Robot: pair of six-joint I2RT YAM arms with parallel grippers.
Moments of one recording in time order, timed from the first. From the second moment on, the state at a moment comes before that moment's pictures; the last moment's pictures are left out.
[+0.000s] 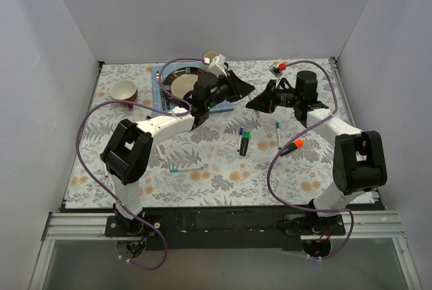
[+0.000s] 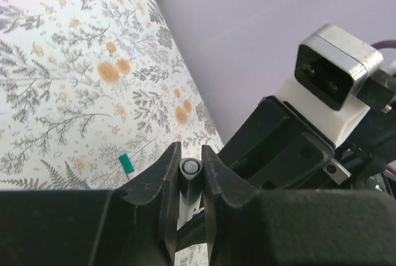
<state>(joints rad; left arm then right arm) -0.66 1.86 1.30 0.50 0.18 -0.87 0.19 1.63 1.00 0.24 -1.09 0.18</state>
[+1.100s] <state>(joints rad) -0.58 2.56 2.04 0.04 0.30 -0.84 -0.01 2.05 1.61 -0.30 -0.36 -0.20</state>
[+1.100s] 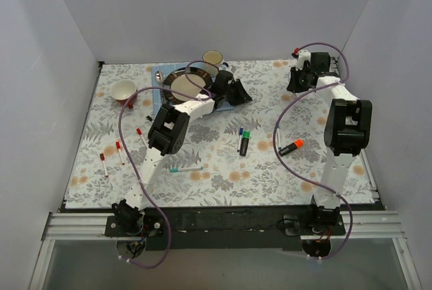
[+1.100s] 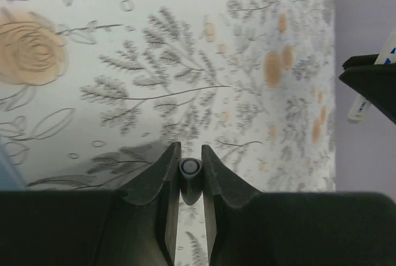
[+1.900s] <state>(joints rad) -0.58 2.58 2.16 -0.18 0.04 -0.64 -0.14 2.28 1.78 -0.45 -0.37 -0.21</state>
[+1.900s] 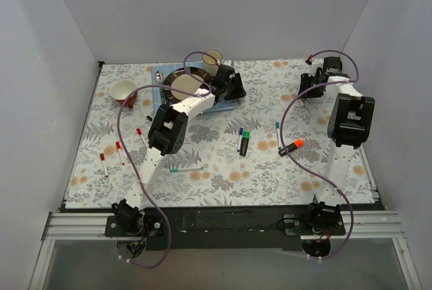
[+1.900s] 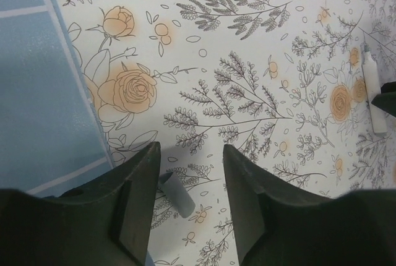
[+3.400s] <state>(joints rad) -0.52 0.66 0.62 -0.06 0.01 -0.36 0.14 1.33 0.87 -0.29 -0.47 -0.24</state>
